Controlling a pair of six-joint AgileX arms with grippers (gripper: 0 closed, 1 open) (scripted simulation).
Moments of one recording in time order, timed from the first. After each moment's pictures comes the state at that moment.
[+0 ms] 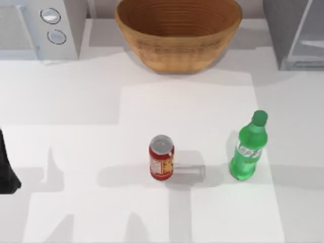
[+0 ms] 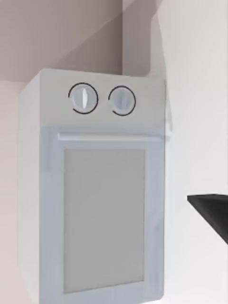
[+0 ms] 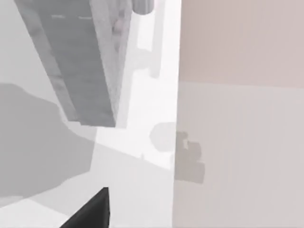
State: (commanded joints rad) left arm 0.00 0.00 0.00 0.00 0.00 0.00; right arm -1.62 1.82 1.33 -1.23 -0.91 -1.76
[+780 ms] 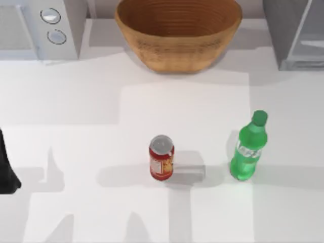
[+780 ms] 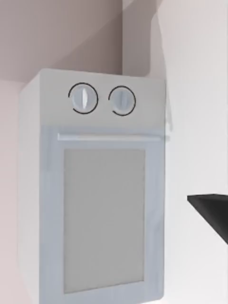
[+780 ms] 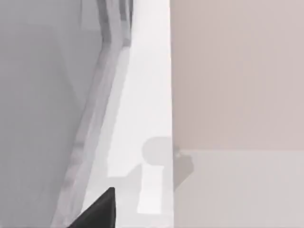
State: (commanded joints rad) left arm 0.00 0.00 0.00 0.00 0.00 0.00; right arm -0.99 1.84 1.30 -0.38 -0.77 -0.72
